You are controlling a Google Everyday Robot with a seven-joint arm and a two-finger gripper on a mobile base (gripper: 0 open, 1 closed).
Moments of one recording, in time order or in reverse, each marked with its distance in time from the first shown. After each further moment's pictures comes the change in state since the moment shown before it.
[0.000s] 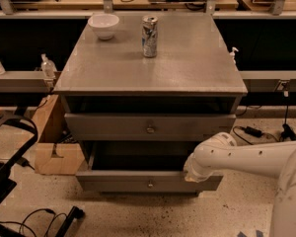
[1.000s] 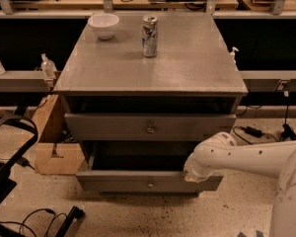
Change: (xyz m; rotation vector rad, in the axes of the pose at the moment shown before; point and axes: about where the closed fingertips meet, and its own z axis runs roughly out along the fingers) arm 0.000 0.000 -0.002 -0.001 0.000 0.000
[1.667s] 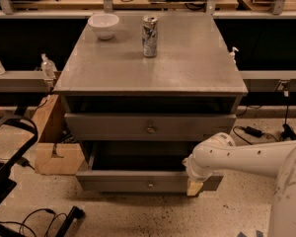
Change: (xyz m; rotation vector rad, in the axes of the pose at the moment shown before) arm 0.000 0.002 0.002 -0.005 -0.001 -0.001
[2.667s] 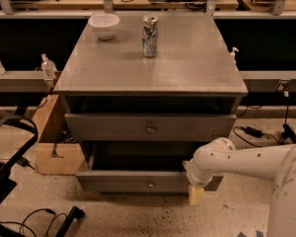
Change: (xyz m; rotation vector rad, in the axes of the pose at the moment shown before) arm 0.001 0.017 0.014 -0.042 -0.017 0.014
